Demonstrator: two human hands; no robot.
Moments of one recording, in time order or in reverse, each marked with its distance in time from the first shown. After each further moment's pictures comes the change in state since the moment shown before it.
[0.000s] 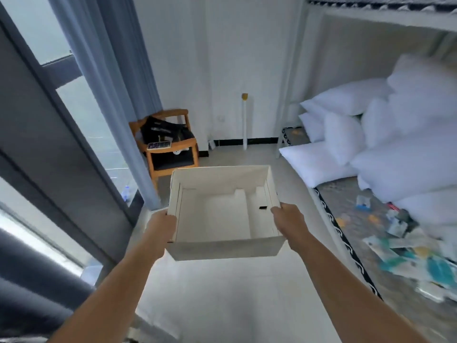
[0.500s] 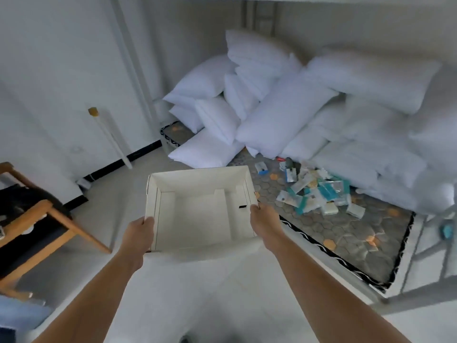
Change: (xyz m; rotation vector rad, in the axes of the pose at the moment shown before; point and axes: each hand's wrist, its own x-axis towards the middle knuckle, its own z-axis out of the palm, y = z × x) left_hand 0.148 0.130 0.222 0.273 -0.445 0.299; right_hand 0.110 0.059 -0.067 0.243 0.505 0.390
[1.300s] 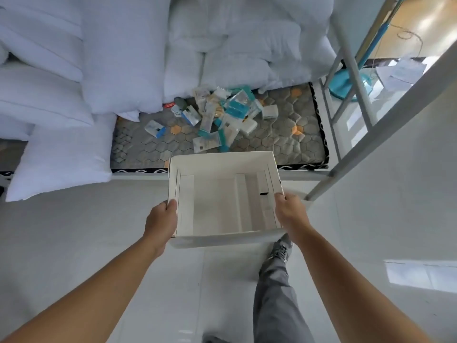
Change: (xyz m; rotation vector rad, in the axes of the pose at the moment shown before) left_hand 0.079 0.006 0.316 0.546 -0.655 0.324; right_hand 0.088 0.255 -0.030 0.259 0.543 0.574
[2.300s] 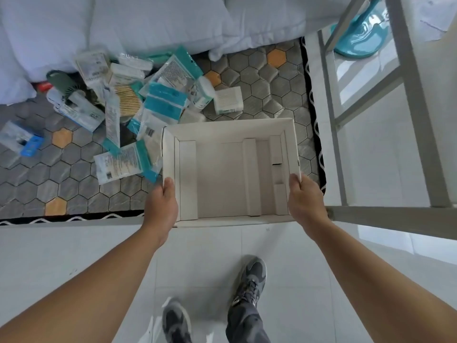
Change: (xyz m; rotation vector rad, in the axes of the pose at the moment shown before) left_hand 0.295 0.138 0.318 -0.043 -0.093 0.012; right_hand 0.399 0.027 -0.049 -0.064 0.083 0.075
